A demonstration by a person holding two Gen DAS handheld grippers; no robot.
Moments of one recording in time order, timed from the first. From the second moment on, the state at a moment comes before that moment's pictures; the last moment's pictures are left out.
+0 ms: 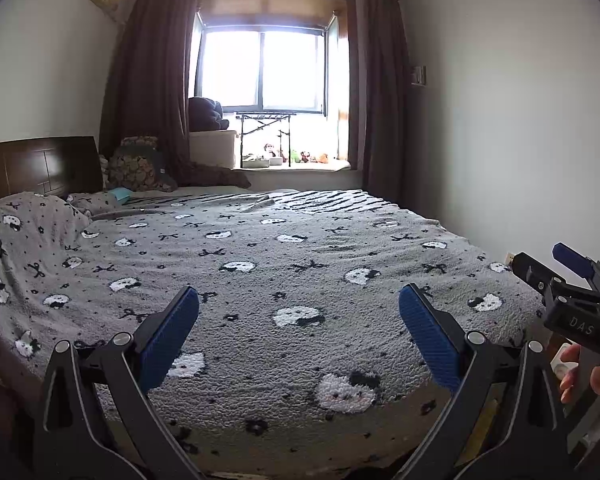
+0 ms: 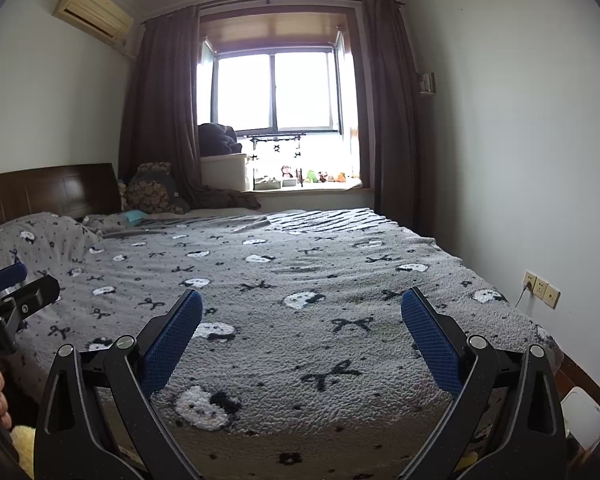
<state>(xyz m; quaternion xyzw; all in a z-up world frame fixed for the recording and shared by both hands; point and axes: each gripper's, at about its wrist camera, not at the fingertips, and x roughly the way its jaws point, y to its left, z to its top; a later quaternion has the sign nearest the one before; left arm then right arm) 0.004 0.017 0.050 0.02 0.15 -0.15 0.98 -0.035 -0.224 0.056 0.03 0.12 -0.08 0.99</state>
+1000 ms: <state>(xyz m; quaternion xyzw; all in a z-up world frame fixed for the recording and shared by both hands) 0.003 0.019 0.051 0.02 0.15 -0.15 0.98 -0.033 -0.222 0.054 0.03 0.12 -0.07 0.99</state>
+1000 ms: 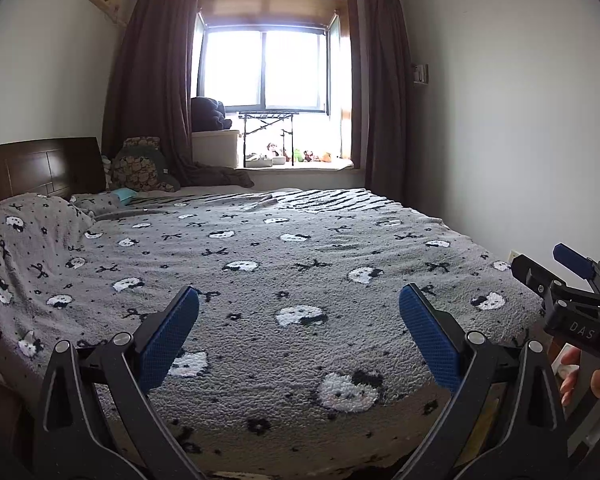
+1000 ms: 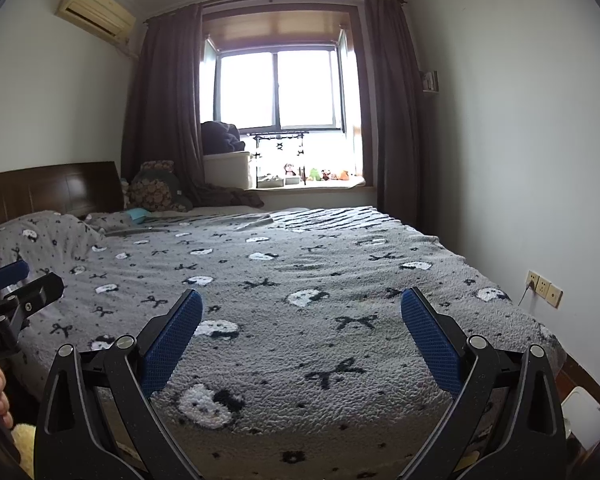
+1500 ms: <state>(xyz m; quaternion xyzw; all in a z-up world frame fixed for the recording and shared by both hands) 0.005 0.025 0.051 0.01 0.14 -0.14 0.98 -0.032 -0.222 0.054 0.03 0.13 -0.07 0.99</state>
